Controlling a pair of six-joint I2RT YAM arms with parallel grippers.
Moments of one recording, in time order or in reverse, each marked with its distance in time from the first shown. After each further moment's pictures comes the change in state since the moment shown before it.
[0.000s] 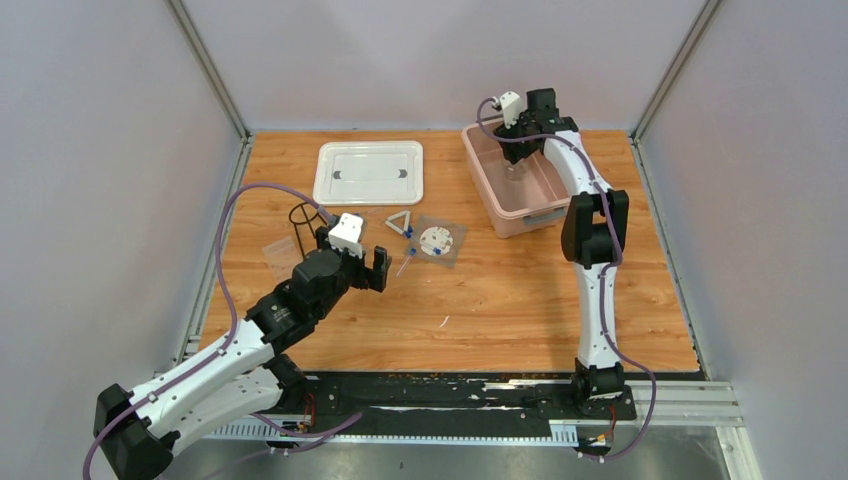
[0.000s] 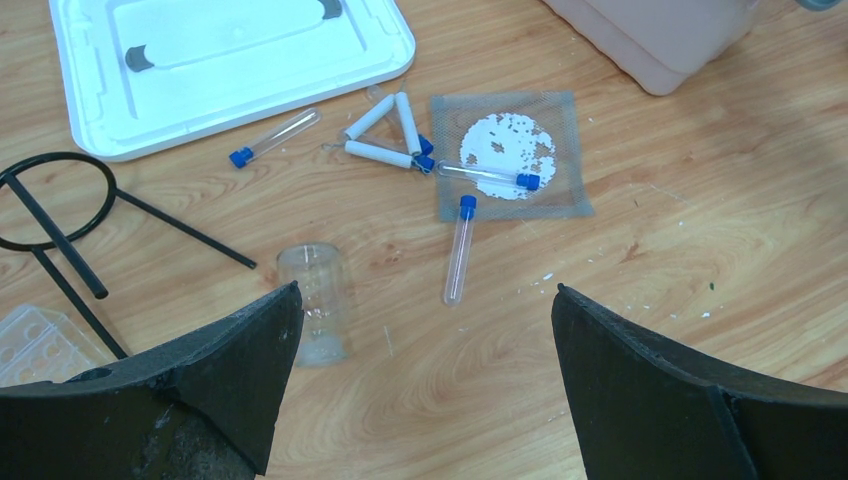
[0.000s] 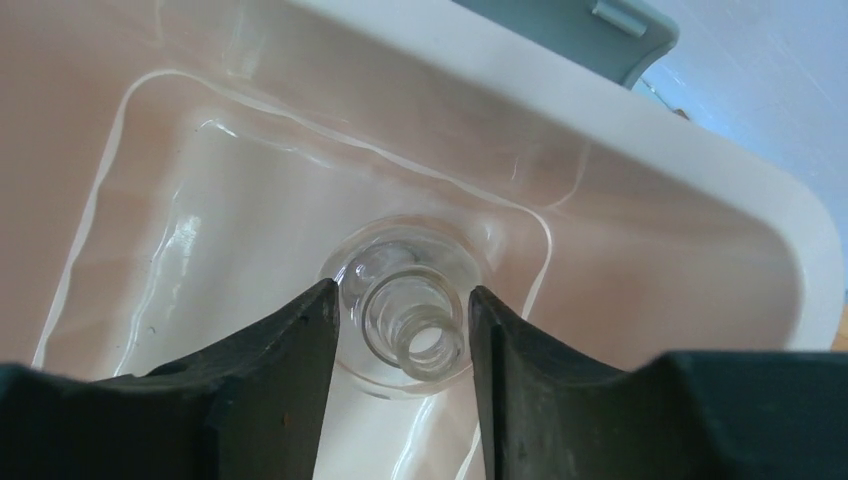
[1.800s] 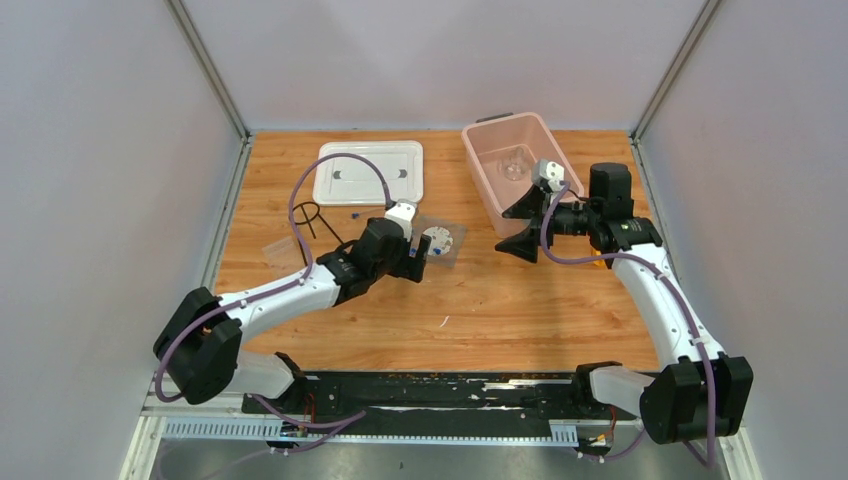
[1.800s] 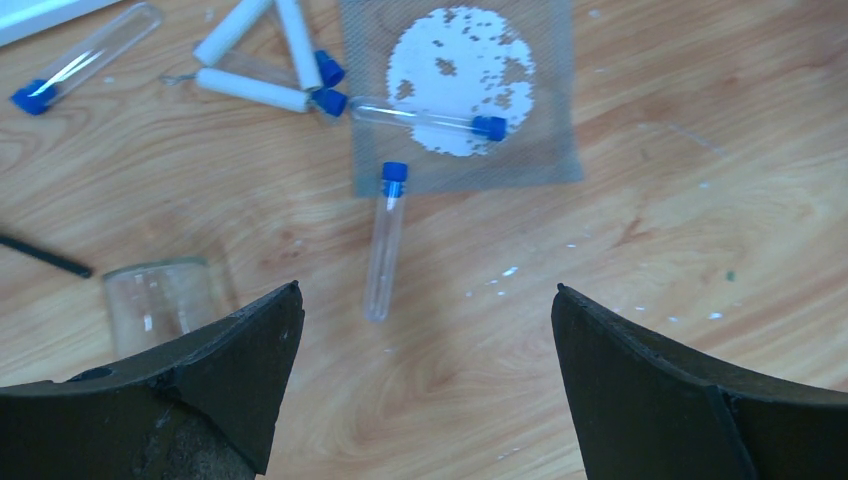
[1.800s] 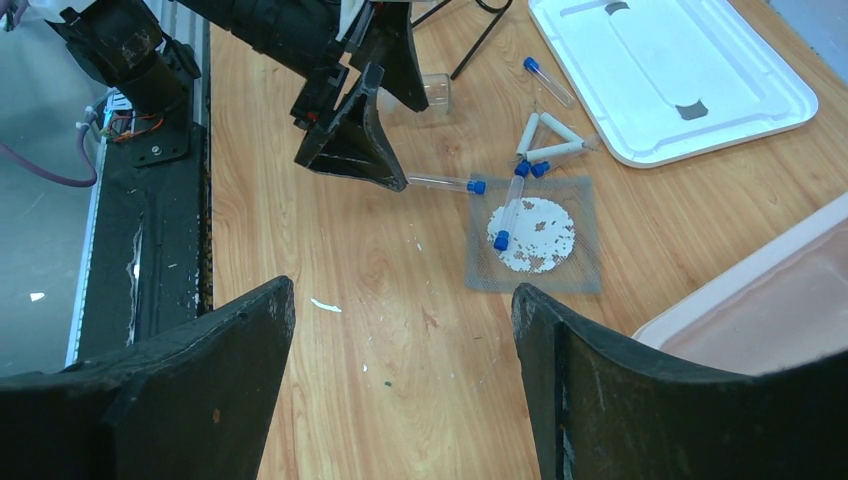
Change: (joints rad) left arm 0.002 0.576 0.212 0.052 0.144 -0.127; right arm -0.017 -1.266 -1.272 0.216 -0.967 0.026
